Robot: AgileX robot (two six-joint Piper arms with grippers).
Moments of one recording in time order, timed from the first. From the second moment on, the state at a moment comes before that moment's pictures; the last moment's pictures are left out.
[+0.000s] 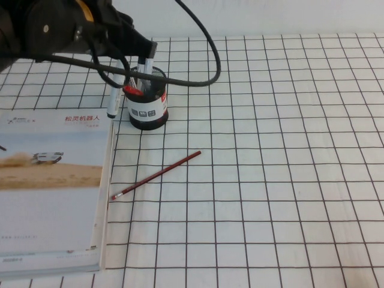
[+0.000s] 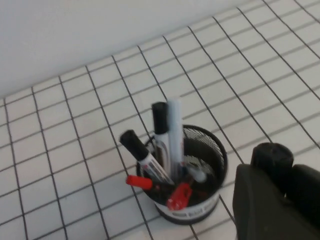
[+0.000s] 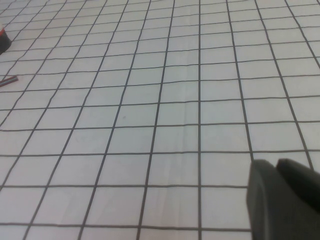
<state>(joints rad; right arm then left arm) 0.12 -0.02 0.03 0.14 0.38 0.03 -0.46 1.59 -1.47 0.18 0.56 0.01</state>
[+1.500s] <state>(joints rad) 0.12 -0.02 0.03 0.14 0.38 0.03 -0.53 2.05 -1.79 -0.09 1.10 0.43</state>
